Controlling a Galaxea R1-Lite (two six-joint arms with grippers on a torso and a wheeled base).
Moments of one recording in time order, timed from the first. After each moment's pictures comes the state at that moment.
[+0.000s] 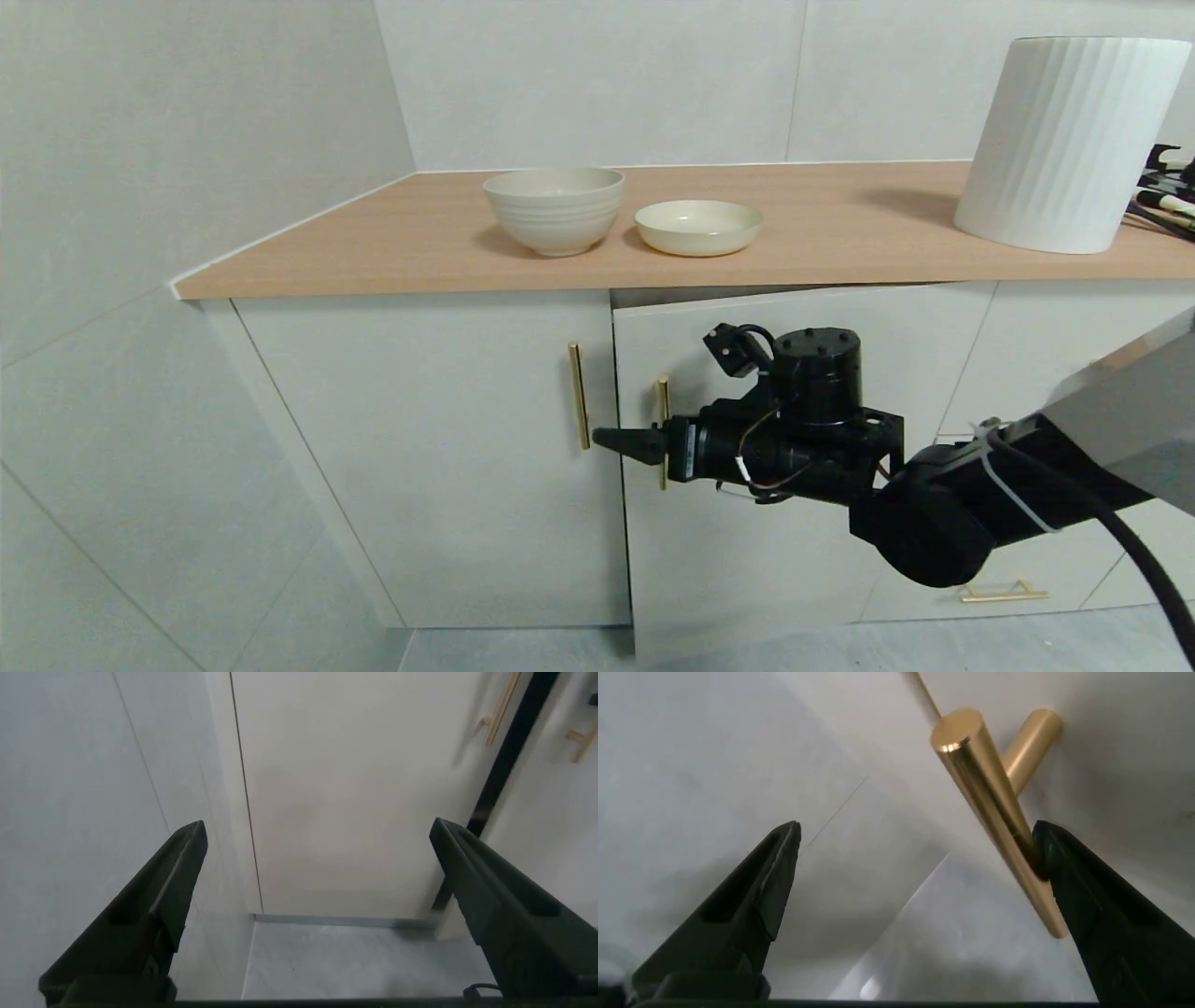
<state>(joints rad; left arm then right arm) 0.00 0.00 0.00 0.00 0.05 -0.01 0.69 2.06 -1.01 -0.84 0.38 0.46</state>
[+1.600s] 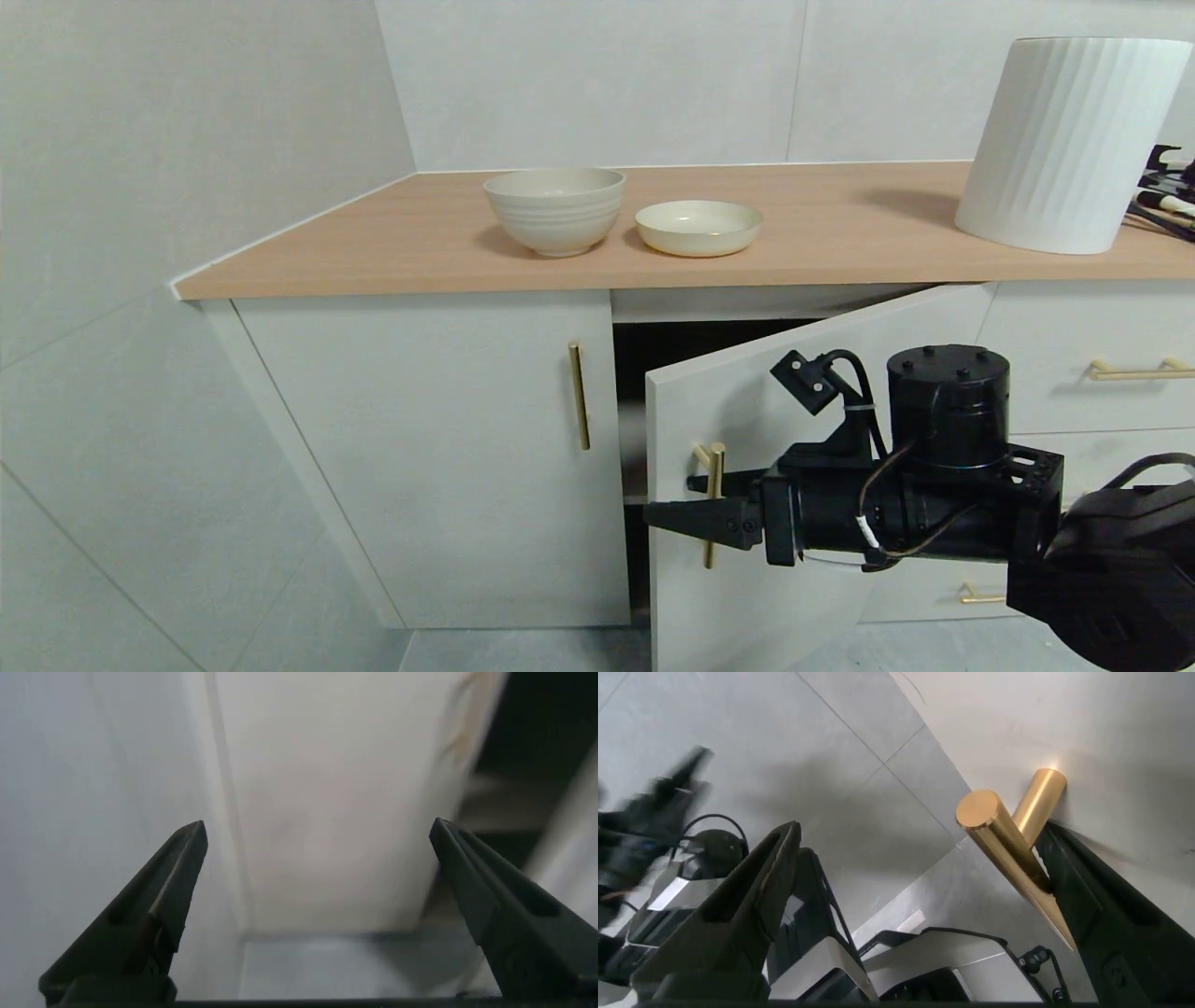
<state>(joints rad) -0.01 0.03 -0.15 0.08 -0.06 -0.01 0.68 1.81 -0.71 -0.84 0.58 0.43</state>
